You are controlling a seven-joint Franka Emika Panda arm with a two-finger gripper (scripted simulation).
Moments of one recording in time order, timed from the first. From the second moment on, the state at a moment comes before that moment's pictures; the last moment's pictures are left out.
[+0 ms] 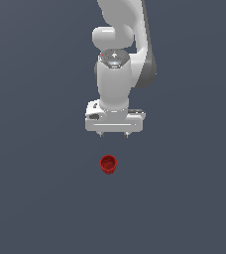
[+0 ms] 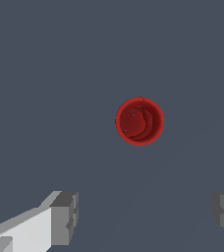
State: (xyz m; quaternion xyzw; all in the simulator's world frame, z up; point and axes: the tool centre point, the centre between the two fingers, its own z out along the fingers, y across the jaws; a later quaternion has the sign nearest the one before) arm 0.013 0.003 0.193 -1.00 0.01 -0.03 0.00
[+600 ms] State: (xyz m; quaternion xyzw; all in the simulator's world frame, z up) arm 0.014 0.026 0.198 -1.00 -0.01 -0.04 0.01
